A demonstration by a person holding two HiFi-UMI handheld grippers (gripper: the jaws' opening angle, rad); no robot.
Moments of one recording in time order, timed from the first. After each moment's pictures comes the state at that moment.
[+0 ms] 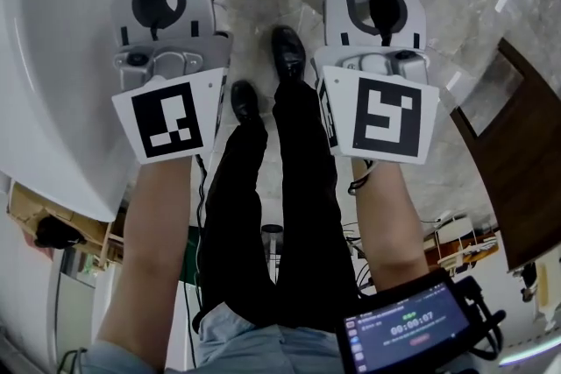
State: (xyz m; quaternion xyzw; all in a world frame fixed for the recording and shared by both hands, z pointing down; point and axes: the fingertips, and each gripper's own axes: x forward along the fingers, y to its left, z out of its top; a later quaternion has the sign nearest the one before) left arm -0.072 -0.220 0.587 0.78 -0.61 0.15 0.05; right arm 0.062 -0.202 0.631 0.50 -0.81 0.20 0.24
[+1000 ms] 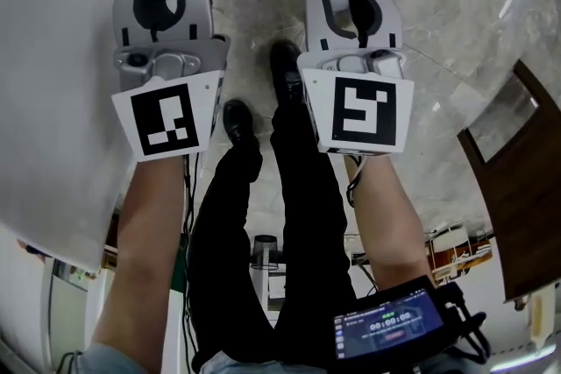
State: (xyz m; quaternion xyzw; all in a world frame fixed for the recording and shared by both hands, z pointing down) left arm -0.082 -0.209 0.717 0.78 -0.60 0.15 0.06; right arm 0.038 -0.185 0.774 0.47 -0.82 0.20 0.25
